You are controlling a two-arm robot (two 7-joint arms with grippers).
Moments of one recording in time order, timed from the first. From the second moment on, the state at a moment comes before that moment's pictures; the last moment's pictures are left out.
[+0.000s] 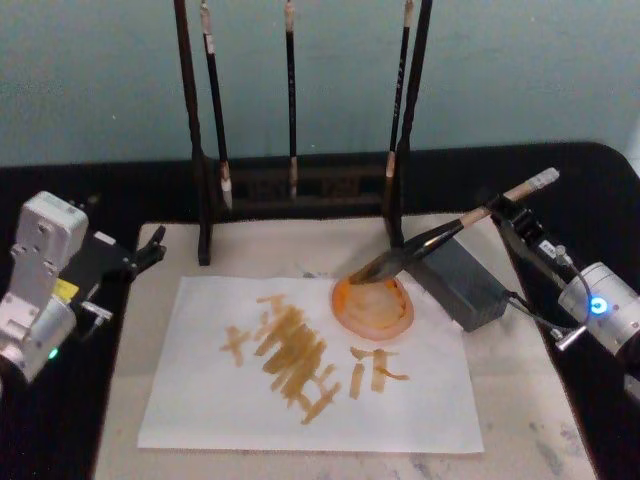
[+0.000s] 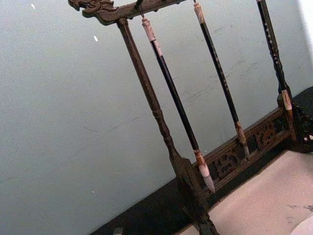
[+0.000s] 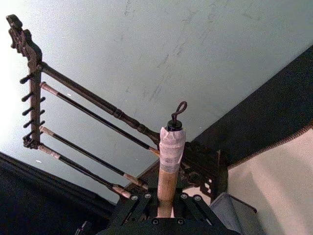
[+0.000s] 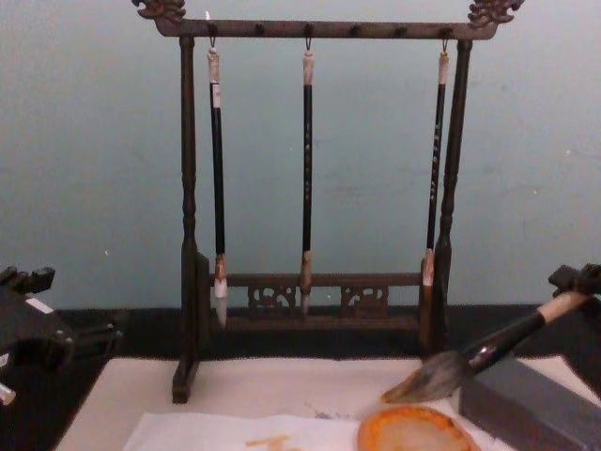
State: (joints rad) left arm -0.20 0.60 0.45 -1.41 -0.25 -0.12 0.03; right arm 0.26 0.34 -0.18 -1.20 1.29 0.29 0.45
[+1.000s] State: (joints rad) left arm -0.20 0.60 0.45 -1.41 -0.25 -0.12 0.03; right arm 0.27 0.35 -0.23 -1.15 1.36 0.26 0.41
